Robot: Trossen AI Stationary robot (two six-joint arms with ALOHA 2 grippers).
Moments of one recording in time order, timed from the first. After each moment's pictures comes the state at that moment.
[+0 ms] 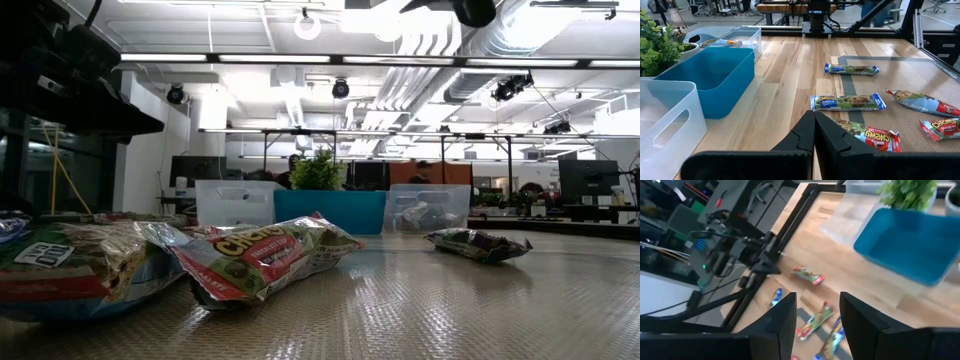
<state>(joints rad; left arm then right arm) -0.11 0.25 0.02 0.03 -0.19 -0.03 0.04 1.21 1.28 -0.60 0.28 1.02</state>
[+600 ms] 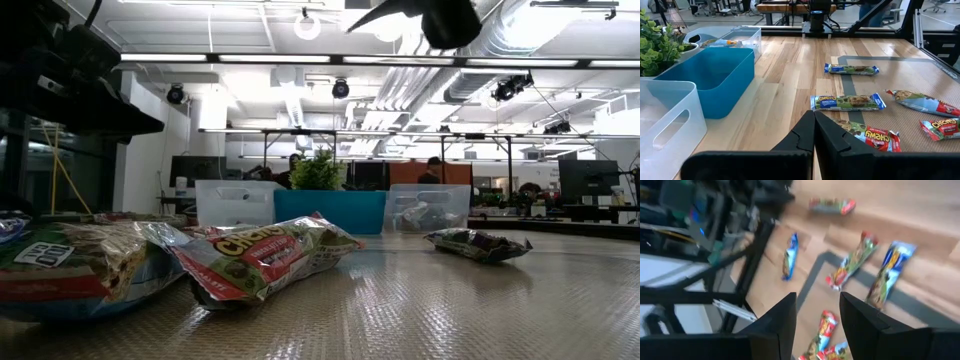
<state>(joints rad) -0.11 0.25 0.02 0.03 -0.19 -0.03 0.29 1.55 1.29 -0.39 0.29 1.35</state>
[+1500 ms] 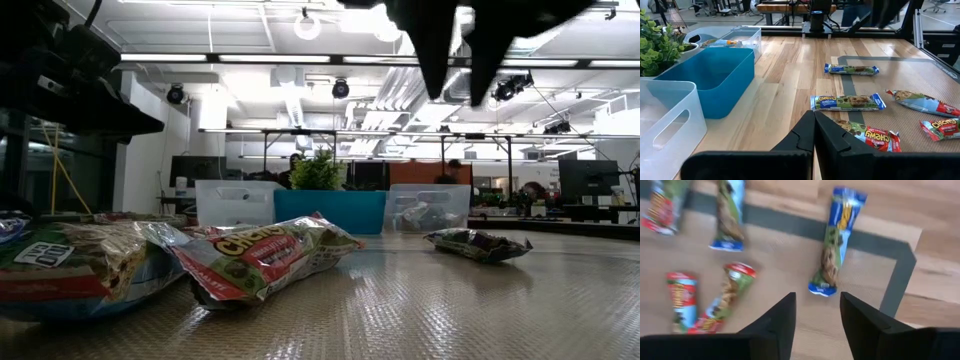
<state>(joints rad) -0.11 0.25 0.02 0.03 -0.19 -0.03 0.37 1.98 1.77 -1.31 0.12 1.76</state>
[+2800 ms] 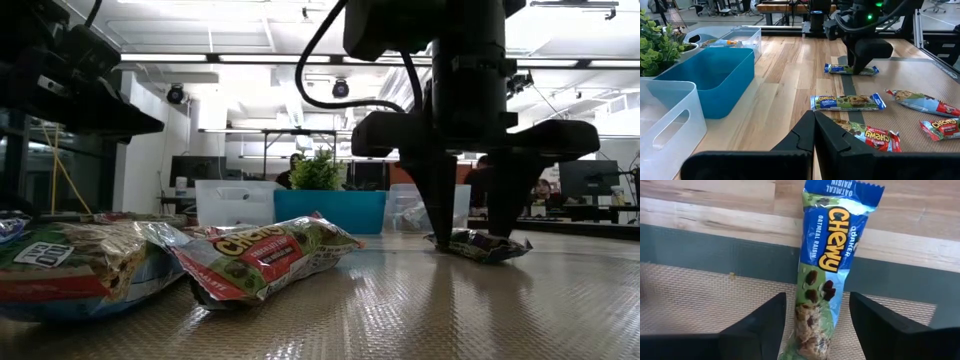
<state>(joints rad) -0.11 0.25 0.02 0.03 -0.19 -0.03 0.27 1.98 1.32 -0.87 0.02 1.73</state>
